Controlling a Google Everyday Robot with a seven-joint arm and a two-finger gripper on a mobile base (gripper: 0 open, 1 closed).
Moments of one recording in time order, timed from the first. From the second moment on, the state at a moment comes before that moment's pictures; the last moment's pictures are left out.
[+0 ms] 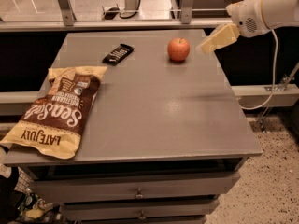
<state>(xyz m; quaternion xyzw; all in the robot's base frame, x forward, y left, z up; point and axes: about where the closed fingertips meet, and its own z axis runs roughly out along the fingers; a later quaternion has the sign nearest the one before) 0.667 -0.195 0.974 -0.43 0.77 0.11 0.46</state>
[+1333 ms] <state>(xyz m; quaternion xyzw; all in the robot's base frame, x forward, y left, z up) 0.752 -0.144 0.888 -0.40 0.75 0.20 0.49</state>
